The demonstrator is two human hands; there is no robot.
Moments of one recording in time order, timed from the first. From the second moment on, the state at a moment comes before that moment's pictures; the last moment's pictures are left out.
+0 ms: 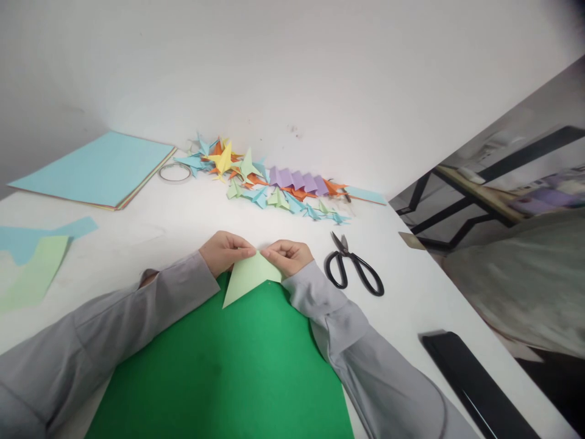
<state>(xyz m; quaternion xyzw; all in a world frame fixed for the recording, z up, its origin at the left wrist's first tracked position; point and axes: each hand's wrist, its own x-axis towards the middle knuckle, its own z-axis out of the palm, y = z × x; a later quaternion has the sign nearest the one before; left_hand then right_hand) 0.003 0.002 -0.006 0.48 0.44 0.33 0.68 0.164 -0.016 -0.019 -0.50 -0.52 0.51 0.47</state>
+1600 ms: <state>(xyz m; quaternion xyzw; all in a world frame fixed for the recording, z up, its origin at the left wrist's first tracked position) 0.001 0.001 -0.001 0.44 0.43 0.32 0.71 0.168 -0.017 -0.015 -0.47 -0.53 0.54 0.45</state>
